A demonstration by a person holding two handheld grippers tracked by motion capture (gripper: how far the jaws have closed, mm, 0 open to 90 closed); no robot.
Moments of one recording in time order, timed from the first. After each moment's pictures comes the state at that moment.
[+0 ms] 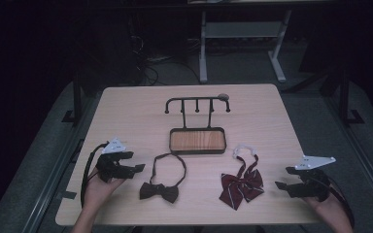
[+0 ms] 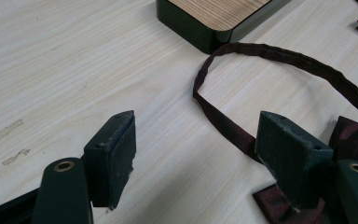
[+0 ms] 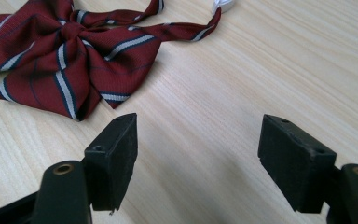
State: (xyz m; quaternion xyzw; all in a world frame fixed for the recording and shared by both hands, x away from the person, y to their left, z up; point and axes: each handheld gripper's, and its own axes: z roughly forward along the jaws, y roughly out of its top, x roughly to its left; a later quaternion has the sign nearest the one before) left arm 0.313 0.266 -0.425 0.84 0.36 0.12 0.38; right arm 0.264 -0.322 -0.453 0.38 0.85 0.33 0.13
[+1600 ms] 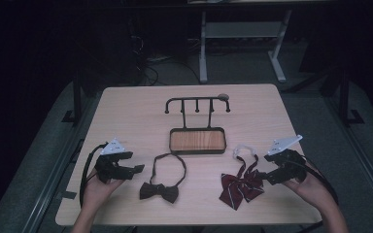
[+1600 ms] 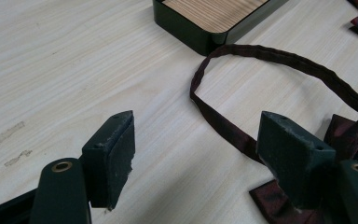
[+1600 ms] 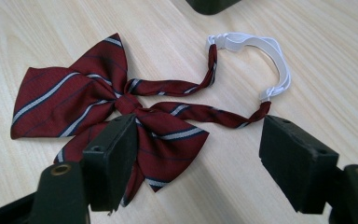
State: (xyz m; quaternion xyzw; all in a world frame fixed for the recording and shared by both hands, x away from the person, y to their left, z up) left arm 0.310 0.267 -0.423 0.84 0.35 0.13 0.38; right arm 0.304 -0.254 -0.409 0.30 0.91 0.28 0.10
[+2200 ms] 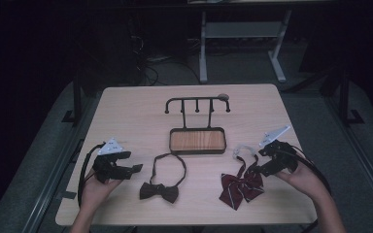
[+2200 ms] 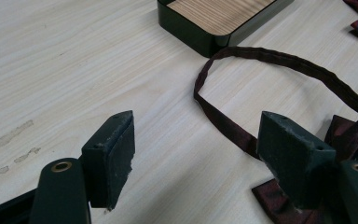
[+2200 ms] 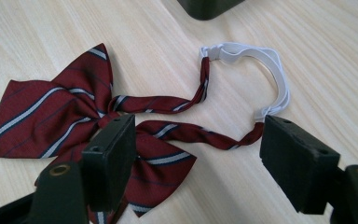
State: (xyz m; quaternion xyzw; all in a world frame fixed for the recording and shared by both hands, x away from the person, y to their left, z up) left arm 0.309 0.273 -0.421 0.84 0.35 0.13 0.39; right arm 0.334 -0.241 -0.409 0.30 0.92 0.26 0.07
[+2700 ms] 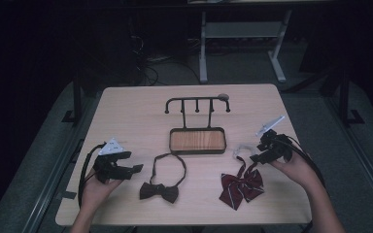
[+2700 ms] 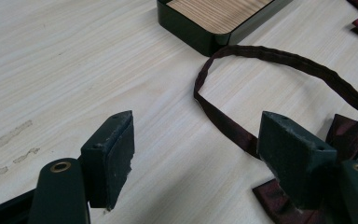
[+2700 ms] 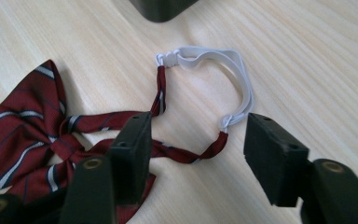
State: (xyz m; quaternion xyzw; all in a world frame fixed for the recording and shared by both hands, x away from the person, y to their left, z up) left arm 0.309 0.271 -0.422 0.84 0.35 0.13 0.39; right arm 0.365 -0.239 -0.412 0.34 0.91 0.23 0.07
